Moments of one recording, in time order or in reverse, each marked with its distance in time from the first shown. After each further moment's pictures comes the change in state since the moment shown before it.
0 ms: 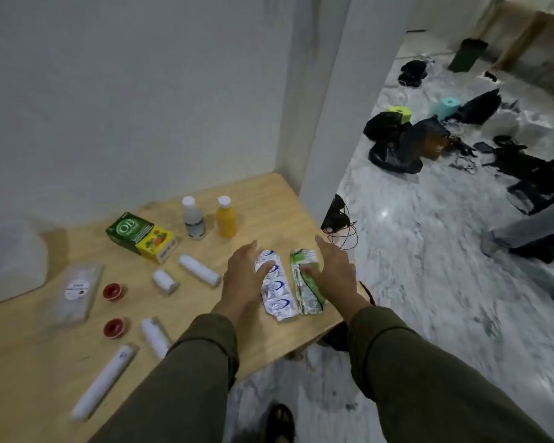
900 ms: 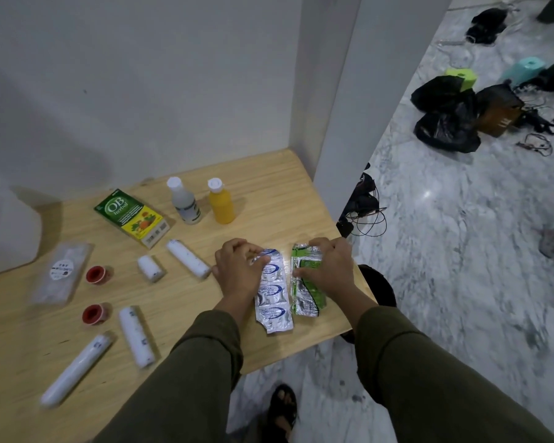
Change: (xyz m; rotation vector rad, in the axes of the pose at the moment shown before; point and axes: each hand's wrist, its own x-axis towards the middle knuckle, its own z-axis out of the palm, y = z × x) left_hand 0.017 0.013 0.032 0.020 0.293 -0.341; right_hand 0.049 0.029 0.025 0.090 -0.108 -0.041
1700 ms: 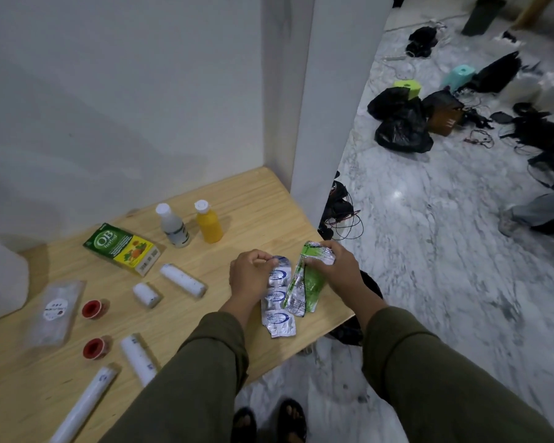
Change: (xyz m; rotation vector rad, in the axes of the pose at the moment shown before) left_hand -0.008 0.031 -0.004 -0.271 -0.205 0.009; right_hand -0.030 0.003 -0.035 0.546 0.109 0.177
